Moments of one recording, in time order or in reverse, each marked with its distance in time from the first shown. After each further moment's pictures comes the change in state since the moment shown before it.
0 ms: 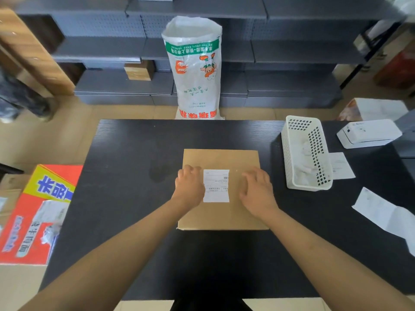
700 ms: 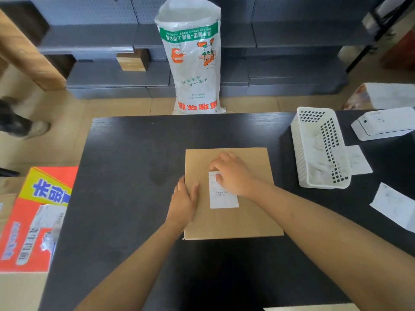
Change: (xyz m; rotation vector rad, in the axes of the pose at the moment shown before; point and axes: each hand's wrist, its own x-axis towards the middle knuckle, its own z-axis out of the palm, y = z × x) left_hand -0.004 -0.051 0.037 -0.581 -0.034 -0.192; right_hand 0.079 -0.063 0.012 -0.097 -0.135 -0.439
